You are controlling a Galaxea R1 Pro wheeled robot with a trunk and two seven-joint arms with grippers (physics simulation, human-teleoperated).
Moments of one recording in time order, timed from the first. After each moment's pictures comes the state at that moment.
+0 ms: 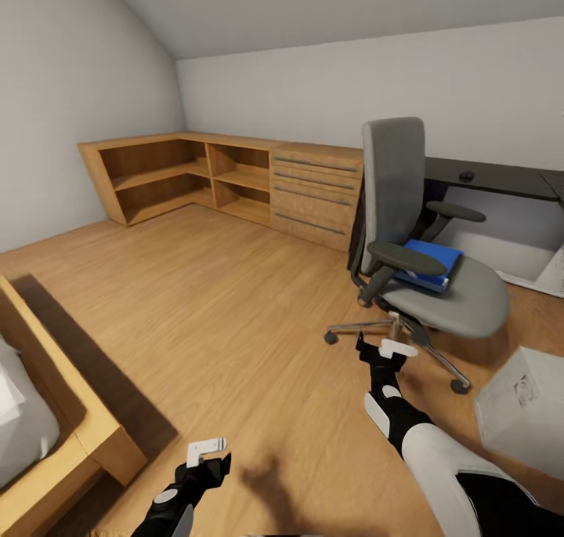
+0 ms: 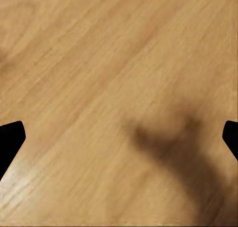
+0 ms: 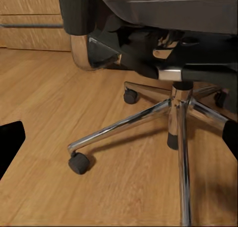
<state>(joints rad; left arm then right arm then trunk) -0.30 -0.08 -0.04 -0.73 0.15 0.13 0.05 -0.84 0.05 -0.10 -0.26 -0.04 -0.51 -0.25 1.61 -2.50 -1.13</state>
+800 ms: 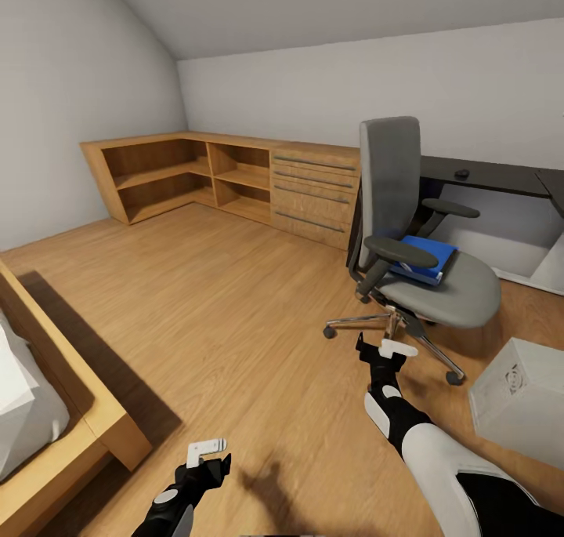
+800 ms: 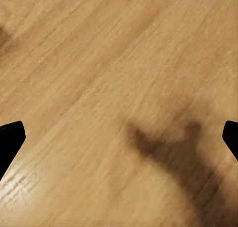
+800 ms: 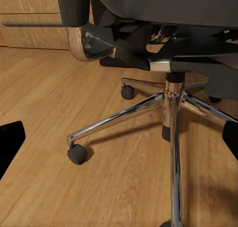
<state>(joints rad) -0.30 -0.08 -0.04 -0.73 0.15 0.13 0.05 -0.84 0.05 -0.10 -0.26 -0.04 -0.51 -0.25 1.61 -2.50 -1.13</state>
